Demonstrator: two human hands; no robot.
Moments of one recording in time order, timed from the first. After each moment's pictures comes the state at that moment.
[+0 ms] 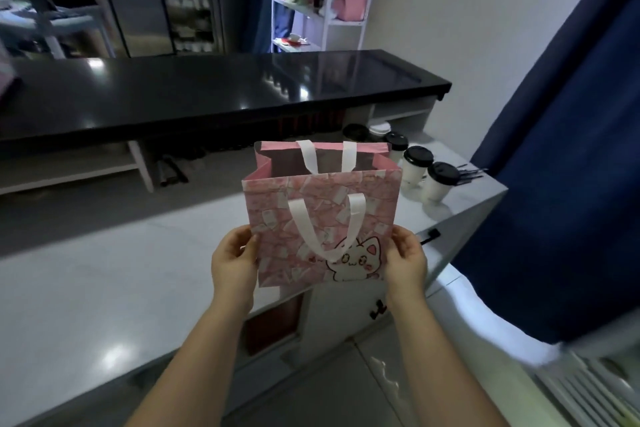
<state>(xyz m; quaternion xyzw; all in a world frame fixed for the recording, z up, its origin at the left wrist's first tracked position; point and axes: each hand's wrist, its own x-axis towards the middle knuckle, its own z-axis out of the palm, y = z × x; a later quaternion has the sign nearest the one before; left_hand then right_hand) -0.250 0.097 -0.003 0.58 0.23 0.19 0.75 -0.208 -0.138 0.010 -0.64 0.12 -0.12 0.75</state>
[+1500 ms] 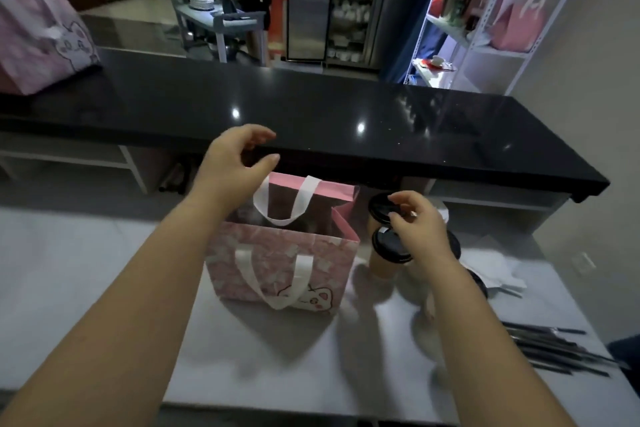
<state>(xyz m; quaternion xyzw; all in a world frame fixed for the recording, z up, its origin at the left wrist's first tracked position) 0.032 0.041 0.134 0.84 0.21 0.35 0.35 0.230 -0.201 0.052 -0.81 -0.29 0.03 0.51</state>
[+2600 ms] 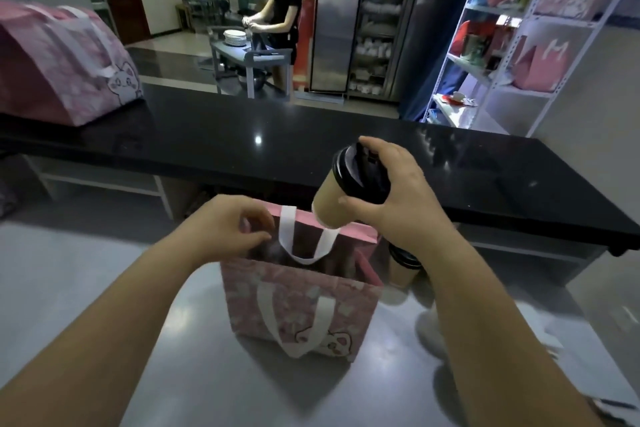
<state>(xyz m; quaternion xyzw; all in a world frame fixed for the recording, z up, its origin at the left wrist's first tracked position) -0.014 0.068 0.142 0.94 0.22 0.13 0.23 0.165 -0.141 0.204 -0.76 -0.50 0.02 0.43</state>
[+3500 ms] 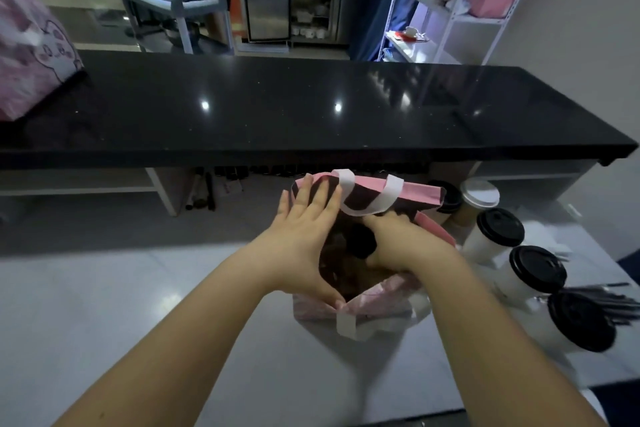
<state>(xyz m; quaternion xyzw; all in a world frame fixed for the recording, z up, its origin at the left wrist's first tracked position) -0.027 0.103 0.096 0.99 -0.01 -0.05 0.12 0.104 -0.057 0.085 -0.91 -0.36 0.19 0.03</state>
